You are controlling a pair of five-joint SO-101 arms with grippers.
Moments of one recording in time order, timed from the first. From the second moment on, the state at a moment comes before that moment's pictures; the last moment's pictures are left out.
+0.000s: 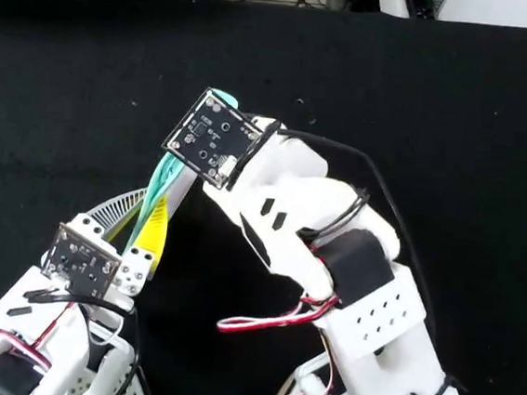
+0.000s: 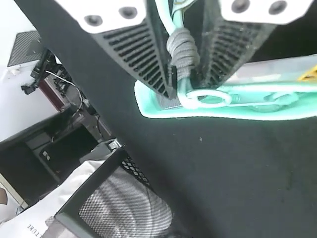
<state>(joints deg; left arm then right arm) 17.0 -103.5 57.3 69.3 -9.8 -31.2 -40.0 19.3 56.7 30.0</state>
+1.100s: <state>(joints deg) 17.1 -103.5 57.4 69.8 -9.7 -18.4 -21.3 7.5 52.7 32.5</state>
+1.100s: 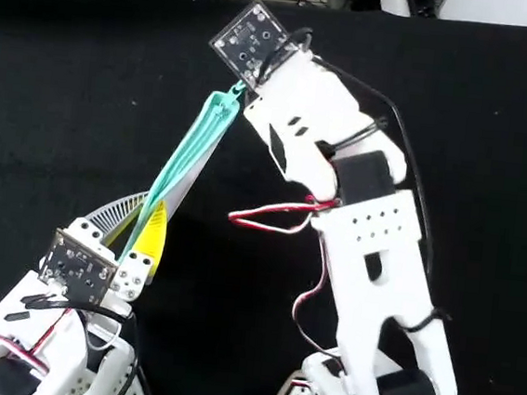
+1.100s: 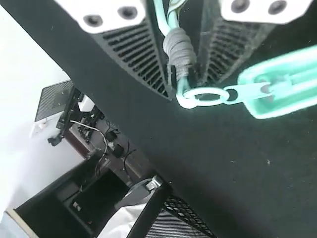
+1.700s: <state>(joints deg) 17.0 -103.7 57.4 70.3 -9.6 -20.5 -29.7 6.5 65.5 31.6</state>
